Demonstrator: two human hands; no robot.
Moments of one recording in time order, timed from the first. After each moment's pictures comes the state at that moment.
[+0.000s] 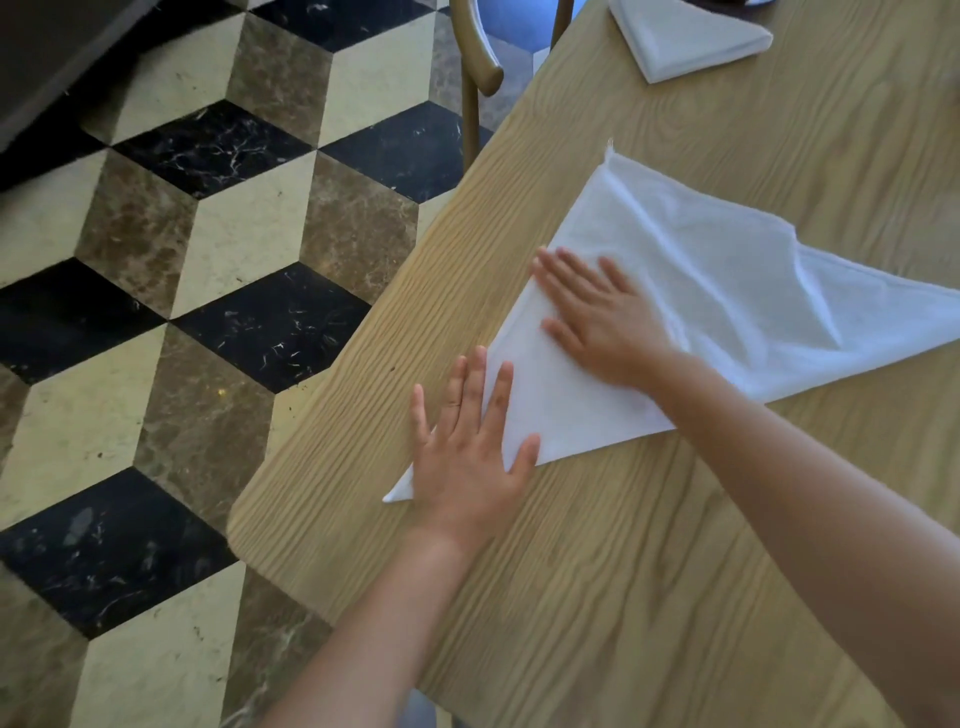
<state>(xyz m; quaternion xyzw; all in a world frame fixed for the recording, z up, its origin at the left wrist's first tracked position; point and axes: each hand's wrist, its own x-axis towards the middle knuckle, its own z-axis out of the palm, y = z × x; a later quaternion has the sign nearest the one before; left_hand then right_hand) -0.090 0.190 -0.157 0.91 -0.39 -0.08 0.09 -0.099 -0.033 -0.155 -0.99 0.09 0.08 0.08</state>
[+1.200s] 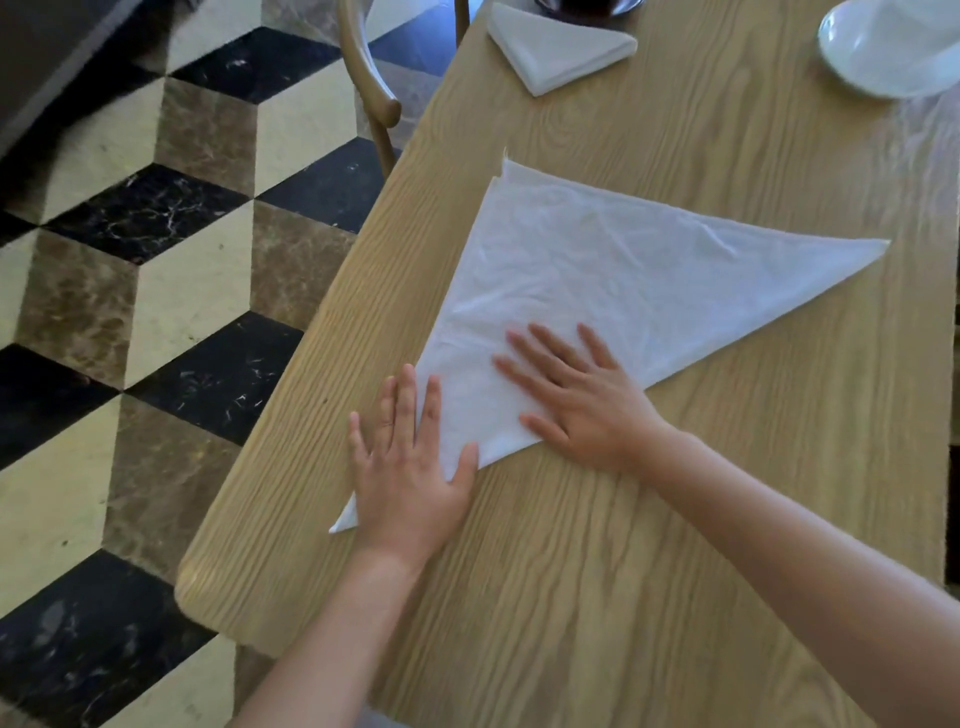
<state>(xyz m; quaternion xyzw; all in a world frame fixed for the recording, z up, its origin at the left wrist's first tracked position) -0.088 0.188 -0.160 0.91 -0.39 -0.07 0.06 -0.193 -0.006 -0.148 -0.99 0.10 0.08 0.06</state>
